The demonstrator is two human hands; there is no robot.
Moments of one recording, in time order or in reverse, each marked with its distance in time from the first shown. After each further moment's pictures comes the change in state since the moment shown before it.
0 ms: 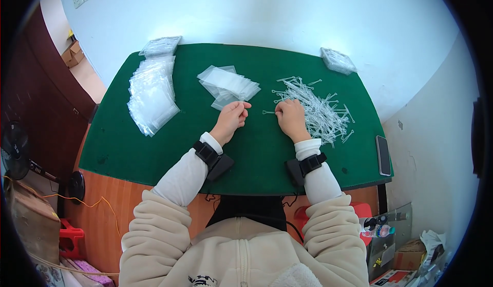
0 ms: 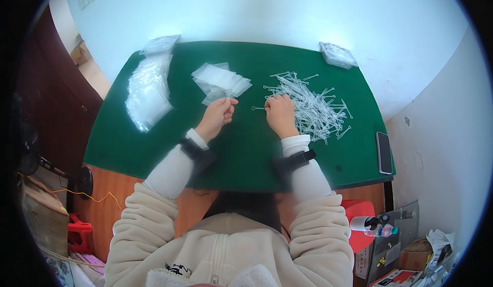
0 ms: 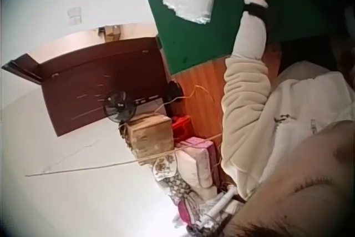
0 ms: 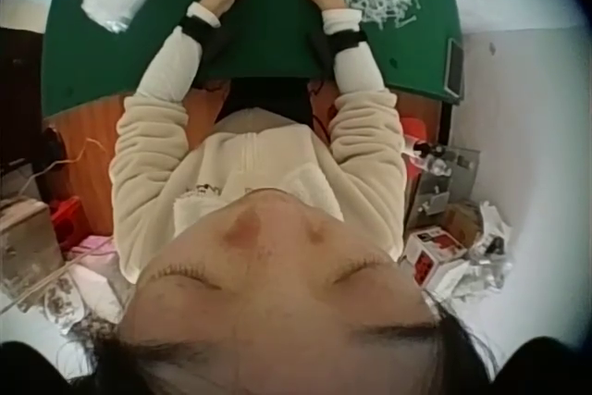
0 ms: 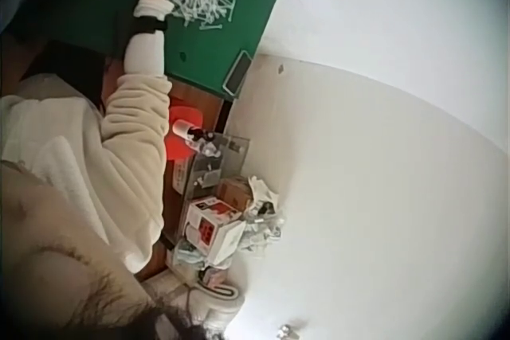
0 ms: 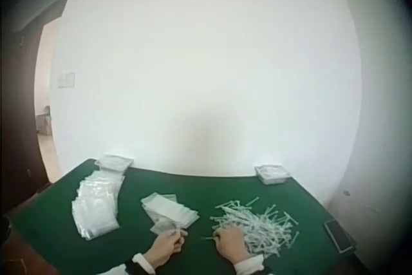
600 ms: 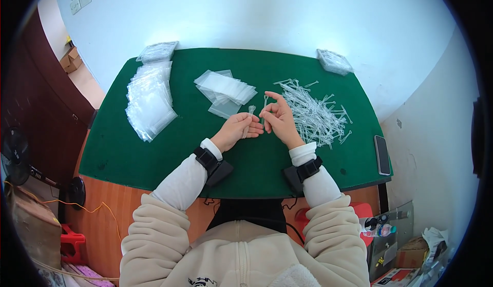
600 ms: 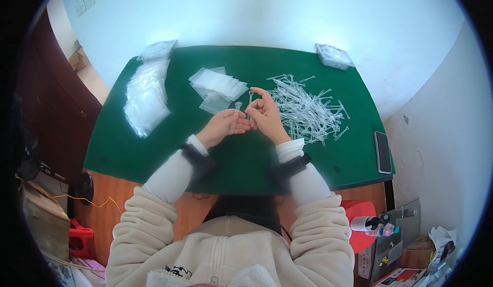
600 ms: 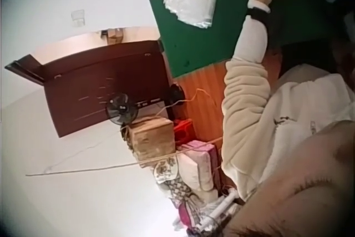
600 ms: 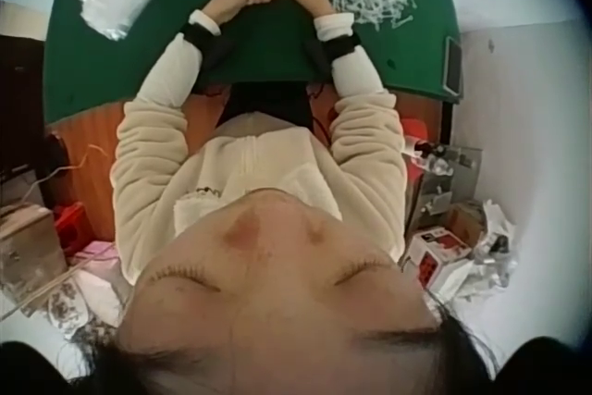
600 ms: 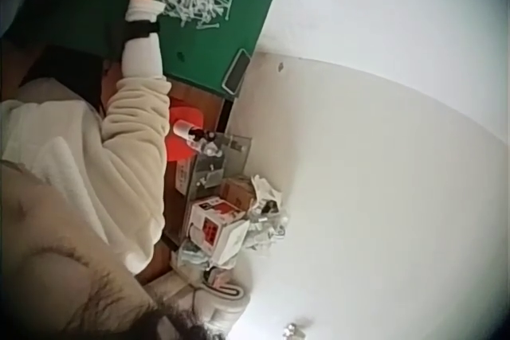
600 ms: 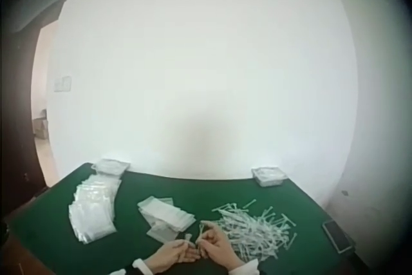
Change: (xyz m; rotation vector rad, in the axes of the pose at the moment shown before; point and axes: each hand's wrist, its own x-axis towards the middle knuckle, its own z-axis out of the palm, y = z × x) left_hand -0.002 -0.002 0.019 0.084 -0.257 -0.129; right_hand 0.006 -0.033 -0.032 1.387 -0.207 0.267
